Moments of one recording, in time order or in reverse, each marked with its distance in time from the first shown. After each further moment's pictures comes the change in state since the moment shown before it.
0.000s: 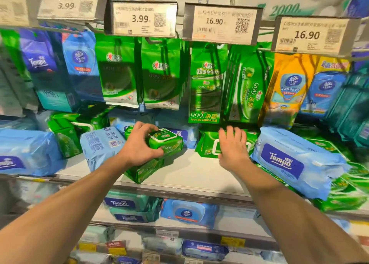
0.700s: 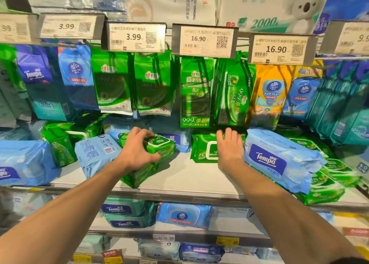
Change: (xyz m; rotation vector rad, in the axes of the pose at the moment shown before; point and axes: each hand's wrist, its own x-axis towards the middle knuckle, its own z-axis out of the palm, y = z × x) left_hand 0.001 0.008 0.003 0.103 0.004 0.015; right_hand -0.008 0.006 -0.026 -0.010 -0.050 0.131
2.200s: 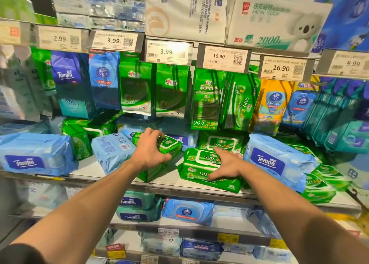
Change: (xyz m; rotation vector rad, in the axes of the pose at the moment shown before) left_hand -0.021 0.014 -0.016 0.028 0.006 0.029; right_hand -0.034 0.002 -0.037 0.487 -0.583 -0.123
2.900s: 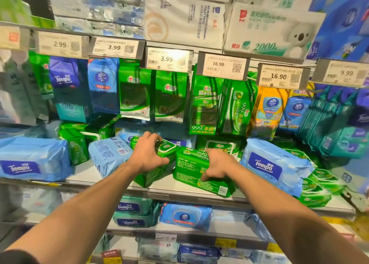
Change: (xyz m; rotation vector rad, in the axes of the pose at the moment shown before) left_hand 0.006 0.000 -0.006 0.033 -0.022 0.006; right_hand -0.006 -0.046 -0.007 -0.227 0.149 -0.005
